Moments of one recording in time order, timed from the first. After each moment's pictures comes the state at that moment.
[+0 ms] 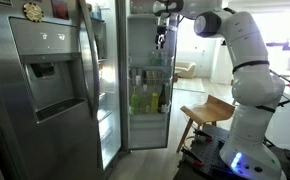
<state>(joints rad) -0.37 0.49 -0.18 -0.93 0.07 1.57 -0.68</state>
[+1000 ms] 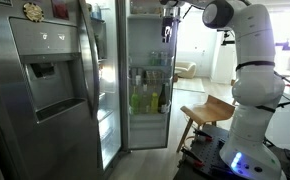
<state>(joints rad) -0.37 0.33 -0.18 -1.03 0.05 1.43 -0.72</state>
